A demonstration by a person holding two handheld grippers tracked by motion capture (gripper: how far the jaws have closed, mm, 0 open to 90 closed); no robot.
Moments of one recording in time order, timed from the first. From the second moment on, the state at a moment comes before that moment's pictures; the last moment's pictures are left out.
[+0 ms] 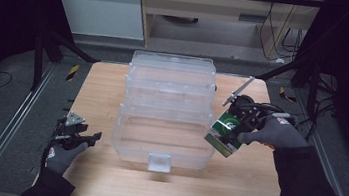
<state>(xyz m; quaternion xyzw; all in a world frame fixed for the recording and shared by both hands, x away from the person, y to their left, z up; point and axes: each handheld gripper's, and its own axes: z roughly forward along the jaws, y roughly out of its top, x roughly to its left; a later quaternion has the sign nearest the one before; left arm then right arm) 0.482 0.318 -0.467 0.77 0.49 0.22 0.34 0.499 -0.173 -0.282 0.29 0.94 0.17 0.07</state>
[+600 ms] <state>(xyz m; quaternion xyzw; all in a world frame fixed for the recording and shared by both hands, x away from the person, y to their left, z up) 0.483 0.318 -0.467 0.77 0.49 0.22 0.34 0.520 -0.123 -0.284 0.17 0.97 0.17 0.06</state>
